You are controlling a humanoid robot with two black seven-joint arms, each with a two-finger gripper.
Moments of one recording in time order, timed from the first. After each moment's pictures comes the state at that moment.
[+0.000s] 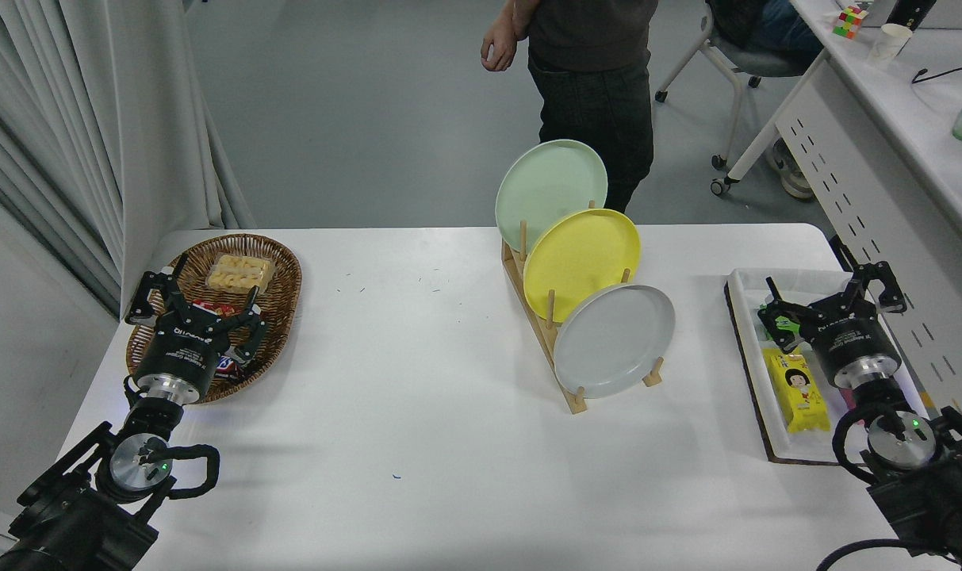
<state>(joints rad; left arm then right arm) -0.40 0.28 -1.19 -0.62 0.14 -0.57 -0.39 0.62 -0.26 1.18 0.31 -0.02 0.59 0.19</state>
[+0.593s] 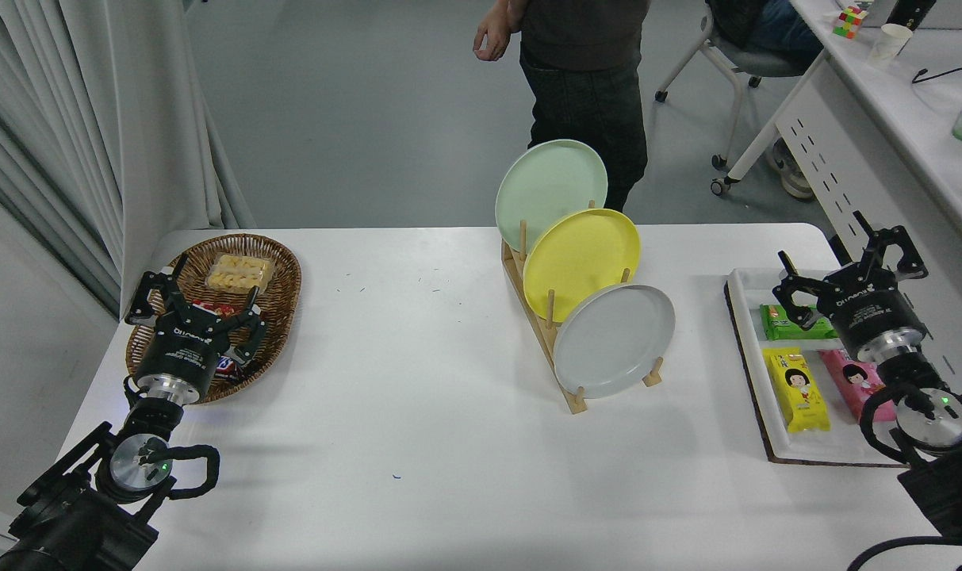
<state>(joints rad) -0.40 0.28 -1.19 -0.62 0.14 -0.57 -0.39 0.61 -0.36 1.17 0.43 -0.15 0.58 0.17</state>
